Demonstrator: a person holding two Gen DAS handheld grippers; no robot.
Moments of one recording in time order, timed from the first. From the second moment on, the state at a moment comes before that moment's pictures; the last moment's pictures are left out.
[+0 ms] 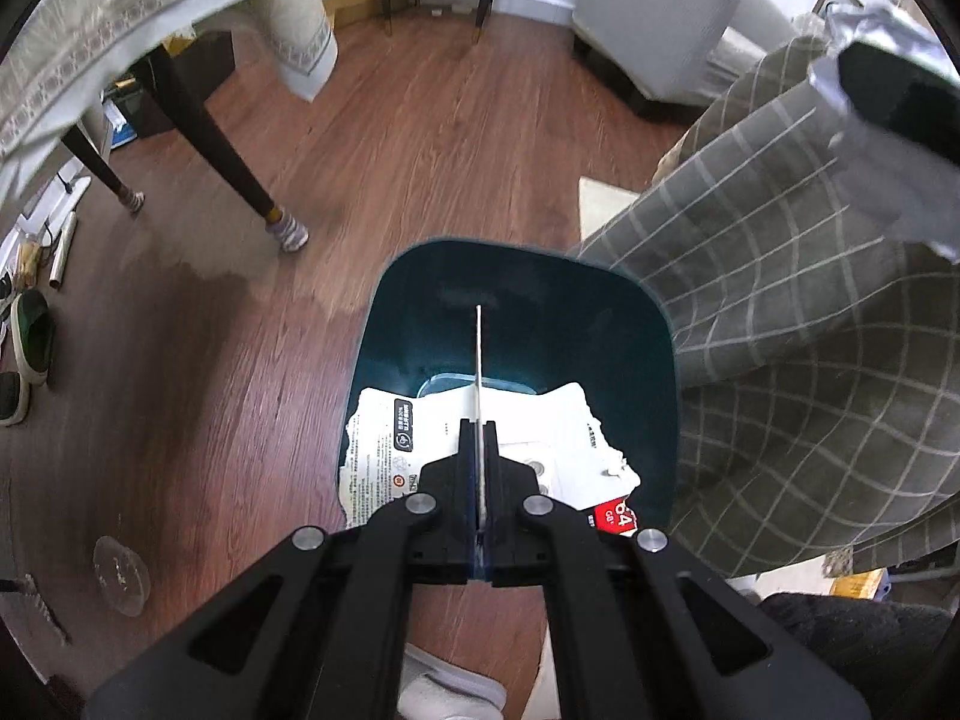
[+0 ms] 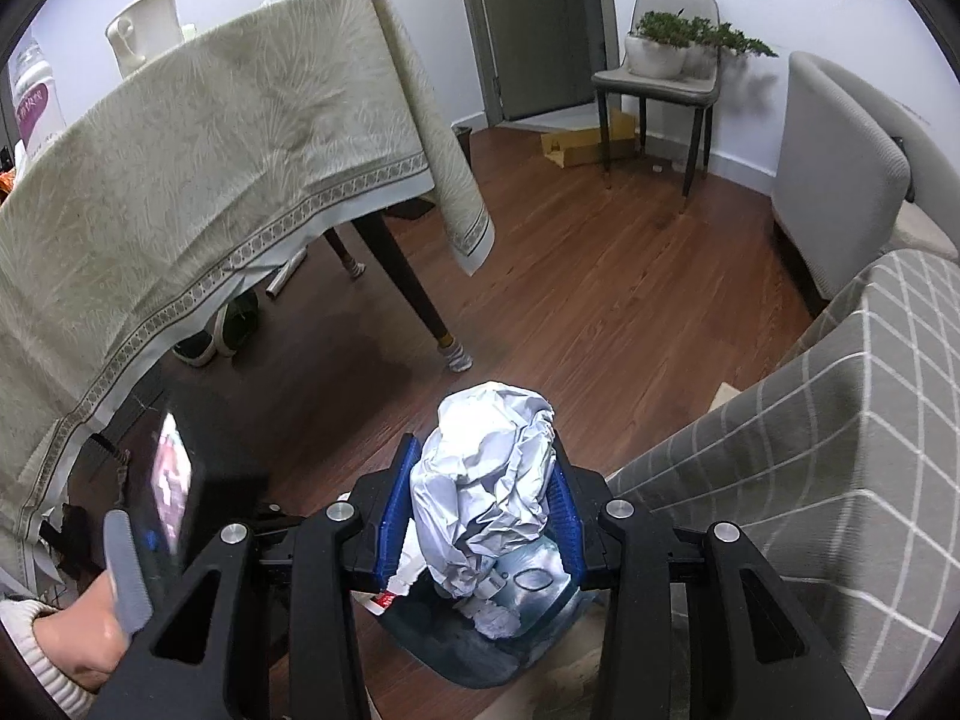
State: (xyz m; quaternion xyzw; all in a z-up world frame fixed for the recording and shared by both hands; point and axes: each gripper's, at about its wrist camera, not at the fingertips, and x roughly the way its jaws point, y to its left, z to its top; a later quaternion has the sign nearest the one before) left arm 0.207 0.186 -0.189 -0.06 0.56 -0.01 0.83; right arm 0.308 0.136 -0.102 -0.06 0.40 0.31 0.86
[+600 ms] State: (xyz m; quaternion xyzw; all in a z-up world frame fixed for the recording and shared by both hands) left arm 0.195 0.210 -0.191 -0.06 0.54 -0.01 0.84; right arm 0.324 0.173 -0.160 -0.09 0.47 0.30 0.83
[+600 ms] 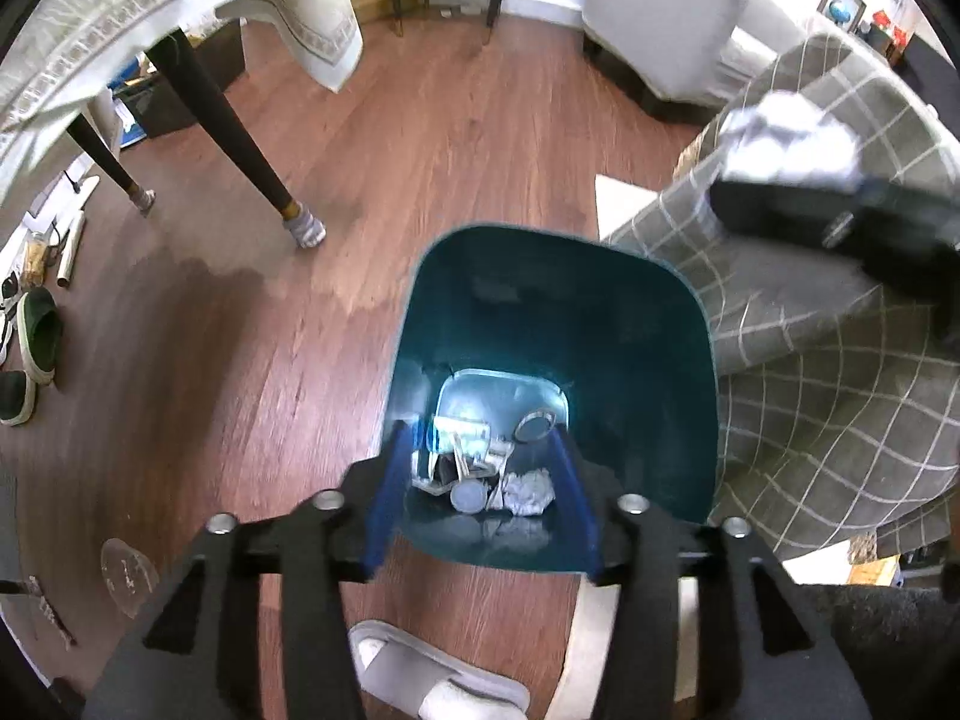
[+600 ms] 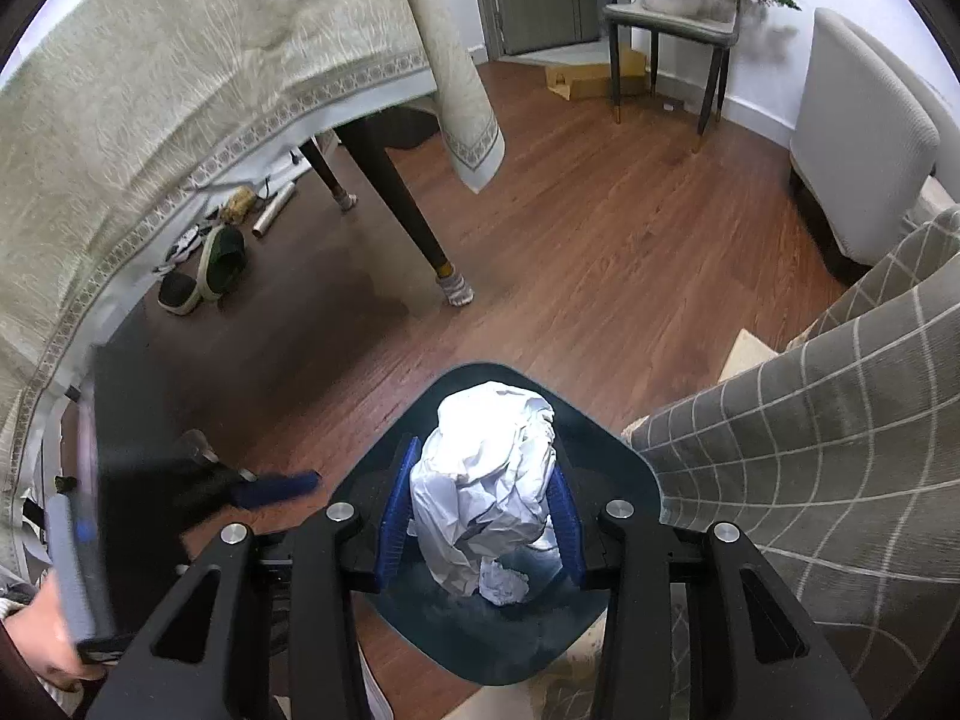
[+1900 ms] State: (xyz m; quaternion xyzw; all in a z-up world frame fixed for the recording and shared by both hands) left arm 0.154 0.224 -0.031 -0.08 0.37 0.02 0.92; right arm 0.328 0.179 -0.285 -0.15 0.61 0.25 0.74
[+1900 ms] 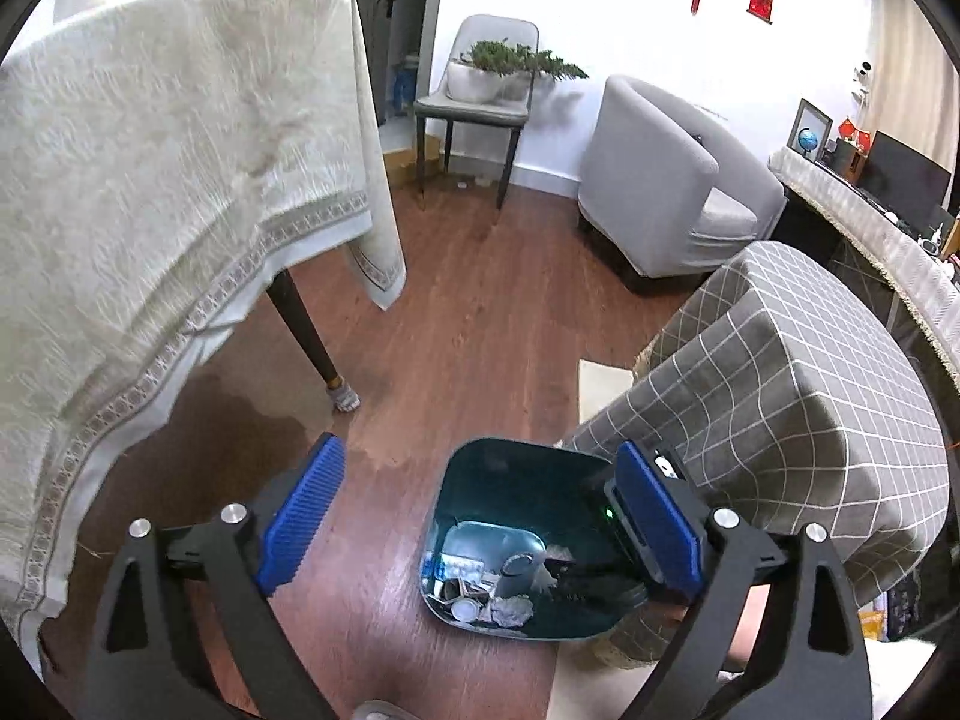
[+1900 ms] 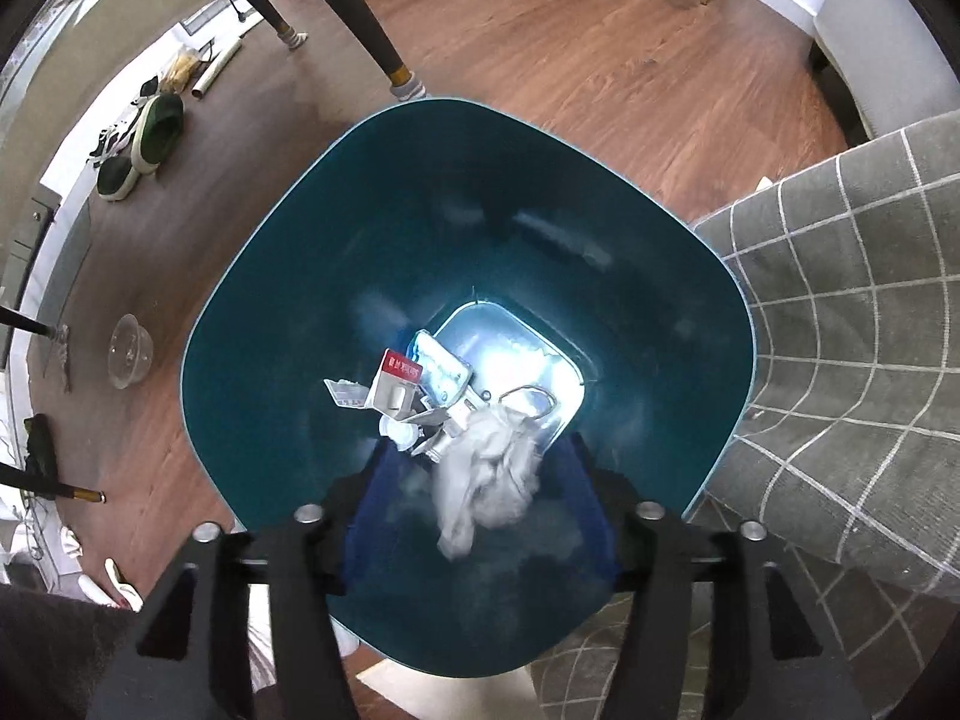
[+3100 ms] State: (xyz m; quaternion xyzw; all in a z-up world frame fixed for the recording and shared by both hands) left arm 0.058 0.189 0.022 -0.04 0.29 0.07 0.95; right arm 0.204 0.076 -0.065 -0.05 0.32 0.23 0.92
